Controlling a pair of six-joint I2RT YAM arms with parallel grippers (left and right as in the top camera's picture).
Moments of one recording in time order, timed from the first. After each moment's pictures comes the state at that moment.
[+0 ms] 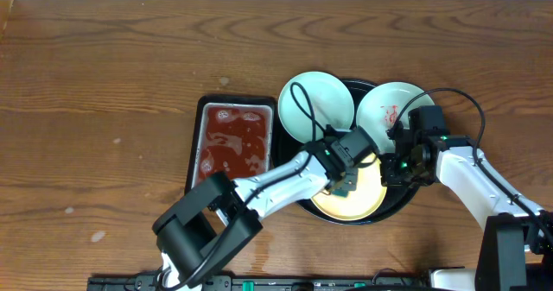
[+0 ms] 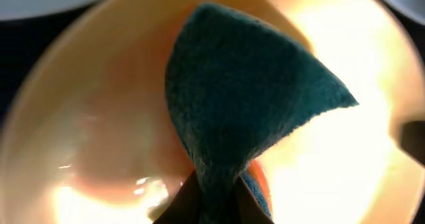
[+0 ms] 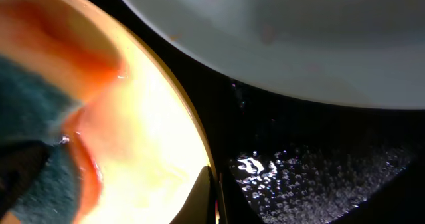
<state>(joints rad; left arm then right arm) -0.93 1.94 1.23 -0.55 0.01 -0.80 0.08 1.55 0.77 -0.69 -0.24 0.10</state>
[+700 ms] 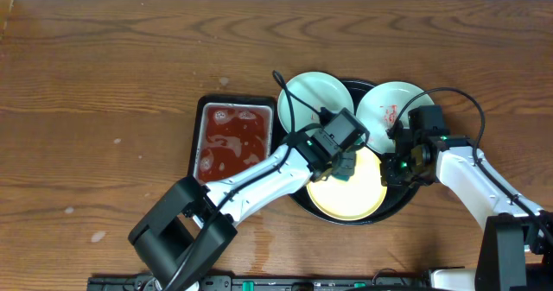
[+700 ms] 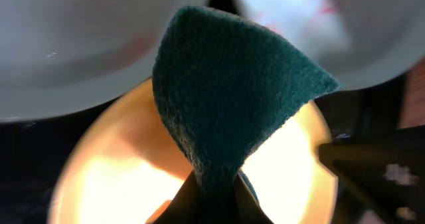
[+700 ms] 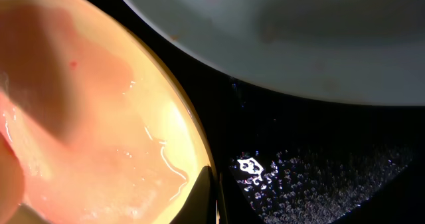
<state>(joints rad) -0.88 1.83 1.20 -0.42 0.06 -0.75 0.08 1.55 0.77 -0.68 -0.23 0.10</state>
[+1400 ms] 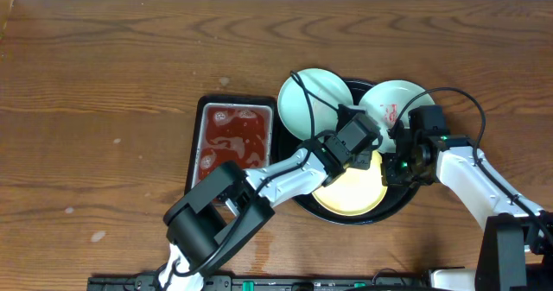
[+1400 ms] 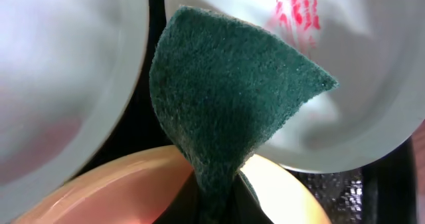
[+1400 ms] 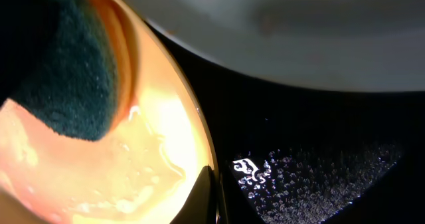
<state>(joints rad) -0.91 2.00 1.20 -0.07 -0.06 -0.70 0.08 1.55 0.77 -0.68 -0.21 0.10</state>
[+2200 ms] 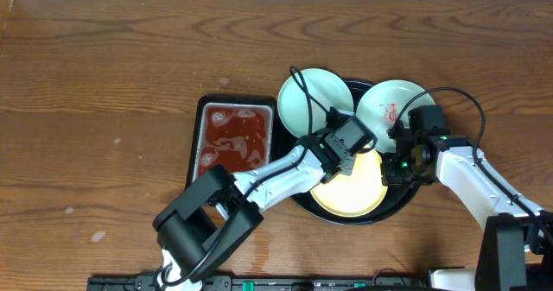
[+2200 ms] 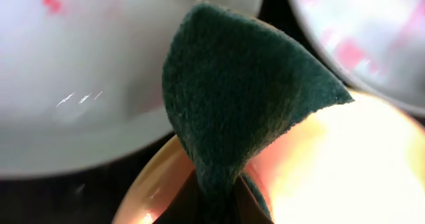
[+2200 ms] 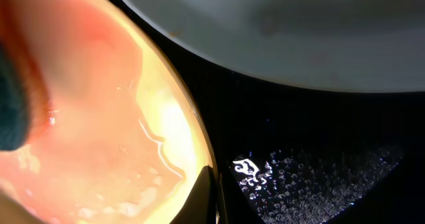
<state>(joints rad) -0.90 1.94 1.22 -0.42 -0.17 -0.61 0.08 1.55 0.77 -0.68 -0.22 0.10</state>
